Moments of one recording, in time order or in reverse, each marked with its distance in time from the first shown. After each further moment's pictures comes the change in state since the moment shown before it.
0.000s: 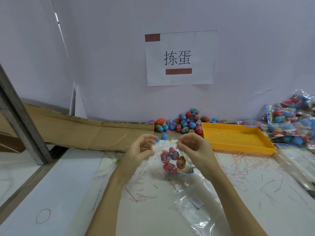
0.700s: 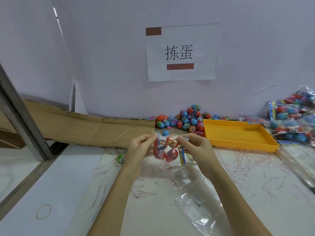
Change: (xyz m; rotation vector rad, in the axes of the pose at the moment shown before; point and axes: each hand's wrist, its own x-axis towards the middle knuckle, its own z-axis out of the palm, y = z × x) left_hand 0.004 0.009 0.026 -0.249 0.240 -0.254; right_hand 0.001 0.004 0.006 0.082 -0.014 0.113
